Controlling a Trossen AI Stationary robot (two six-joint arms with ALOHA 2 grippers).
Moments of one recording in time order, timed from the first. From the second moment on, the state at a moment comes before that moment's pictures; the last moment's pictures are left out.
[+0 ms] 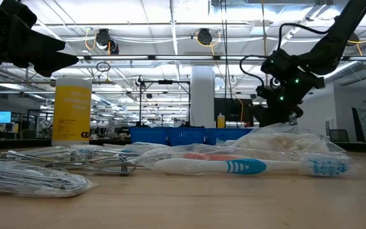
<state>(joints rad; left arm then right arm) -0.21 0.01 0.06 -0.06 -0.32 0.00 -0.72 1.43 0.49 0.28 0.34 0.13</state>
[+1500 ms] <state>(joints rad) -0.21 0.01 0.06 -0.06 -0.32 0.00 0.52 1.62 0.67 0.14 0.19 0.49</state>
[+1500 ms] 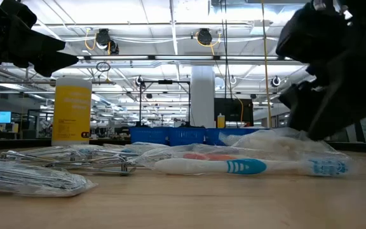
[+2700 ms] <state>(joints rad) -0.21 0.01 0.06 -0.06 -0.32 0.00 0.52 1.31 0.67 0.11 0.41 0.13</state>
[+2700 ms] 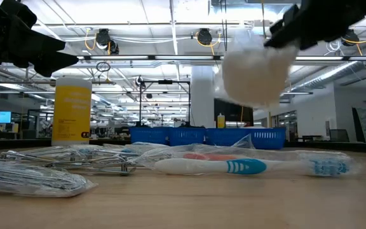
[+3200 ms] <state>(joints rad) -0.21 0.01 0.06 -0.06 -0.32 0.00 0.29 1.05 0.63 -0.11 1.10 -0.16</state>
